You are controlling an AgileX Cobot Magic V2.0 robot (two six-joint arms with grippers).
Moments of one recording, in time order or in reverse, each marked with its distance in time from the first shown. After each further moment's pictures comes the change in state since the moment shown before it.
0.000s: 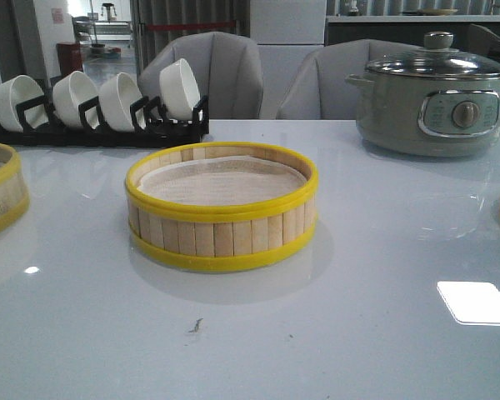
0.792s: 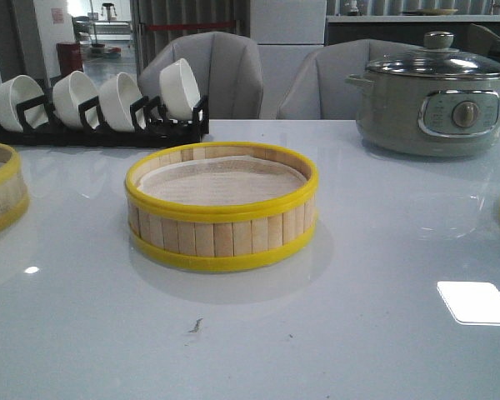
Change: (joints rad) left arm 0.000 0.245 0.000 -0.037 -0.050 0.031; right arm 0.003 0.002 -0.010 0.009 0.005 0.002
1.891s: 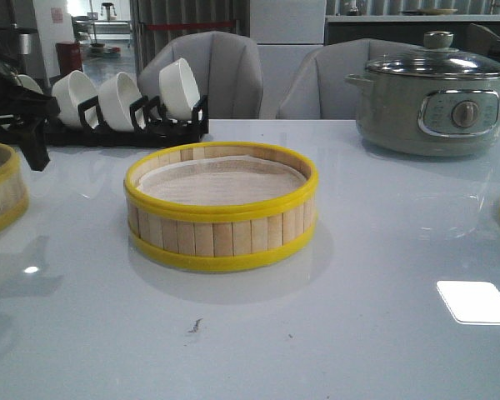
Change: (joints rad) left arm 0.000 0.580 -0.132 0.051 -0.232 -0.012; right arm 0.000 0.000 0.000 0.000 0.000 0.000
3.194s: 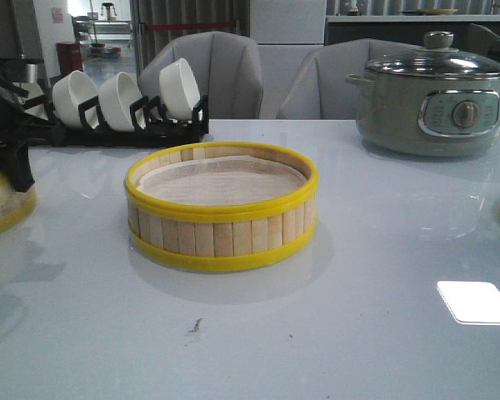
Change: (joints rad) left arm 0.000 0.065 -0.027 0.000 0.036 -0.012; right arm 0.000 0.000 0.000 0.000 0.000 0.000
